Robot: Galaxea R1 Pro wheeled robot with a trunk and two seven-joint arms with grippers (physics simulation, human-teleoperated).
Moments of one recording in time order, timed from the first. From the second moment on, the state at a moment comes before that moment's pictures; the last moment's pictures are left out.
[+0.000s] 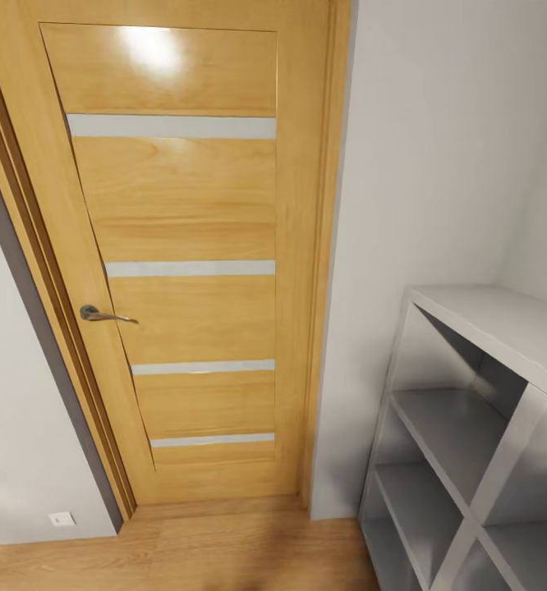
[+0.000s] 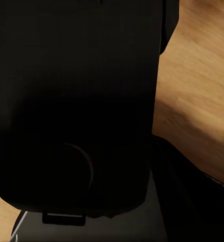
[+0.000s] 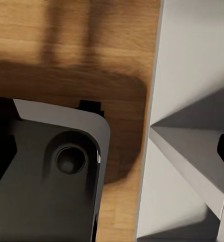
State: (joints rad) left arm -0.23 0.01 -0.24 0.00 0.77 -0.02 0.10; right arm -0.17 -0.08 0.19 0.03 -0.04 -0.13 0.03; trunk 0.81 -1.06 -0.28
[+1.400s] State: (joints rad) left arm -0.23 -0.01 -0.24 0.00 0.77 -0.02 0.10; right arm -0.17 -0.08 0.18 0.03 -0.04 -0.13 0.03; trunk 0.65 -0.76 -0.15
